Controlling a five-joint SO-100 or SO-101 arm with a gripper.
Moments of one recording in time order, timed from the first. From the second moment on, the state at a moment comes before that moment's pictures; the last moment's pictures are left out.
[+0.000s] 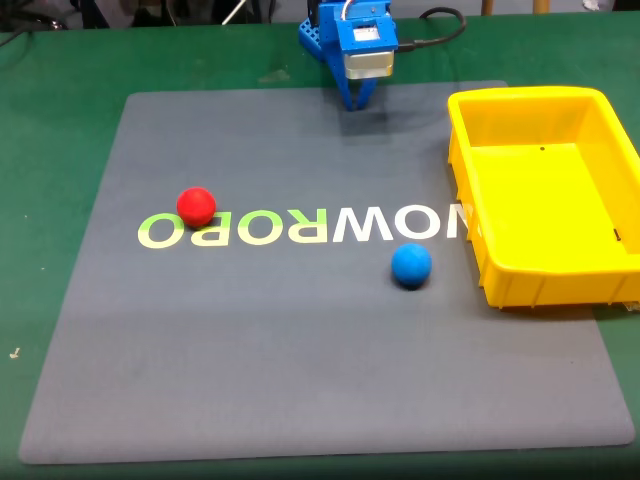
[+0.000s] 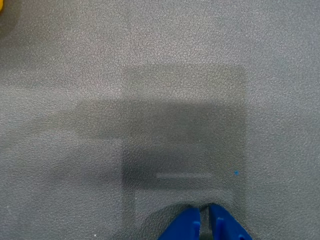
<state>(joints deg) -1.5 189.7 175.9 77.3 -85.8</state>
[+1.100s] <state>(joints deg) -0.9 189.7 175.9 77.4 -85.4</state>
